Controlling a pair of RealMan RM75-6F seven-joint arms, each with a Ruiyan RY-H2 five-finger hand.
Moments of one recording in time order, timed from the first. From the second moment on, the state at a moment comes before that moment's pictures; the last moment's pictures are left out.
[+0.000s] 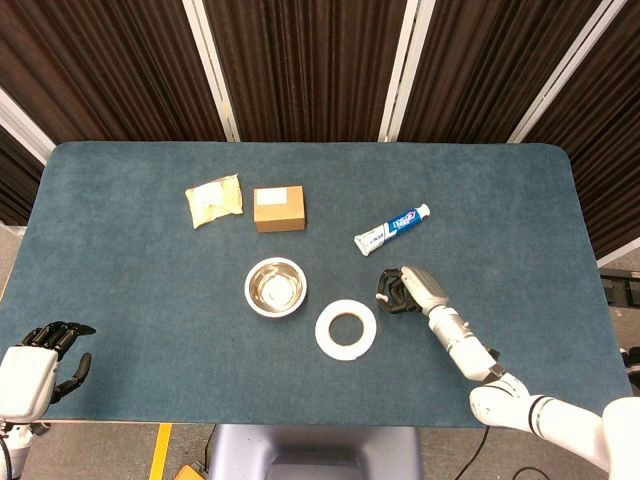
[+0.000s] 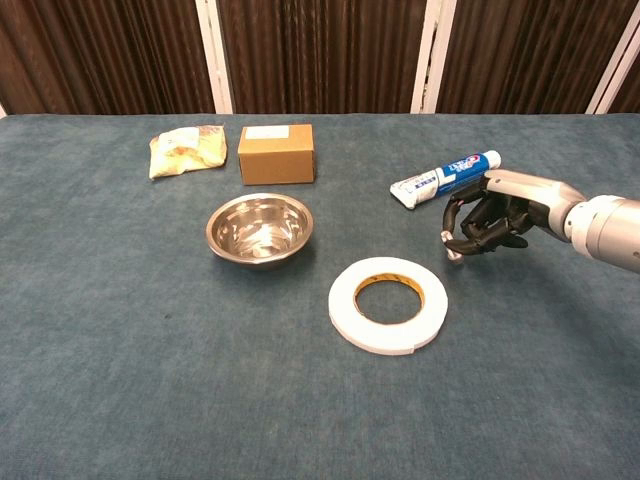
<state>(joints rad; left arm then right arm) -0.08 -1.18 -0.01 -1.55 1.67 1.62 0.05 0.66 -1.59 0.21 -1.21 -1.25 0.73 0.43</state>
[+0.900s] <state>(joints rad) -0.08 -1.18 -0.01 -1.55 1.67 1.61 0.06 0.67 -1.59 0.19 -1.19 -1.30 0.75 0.49</state>
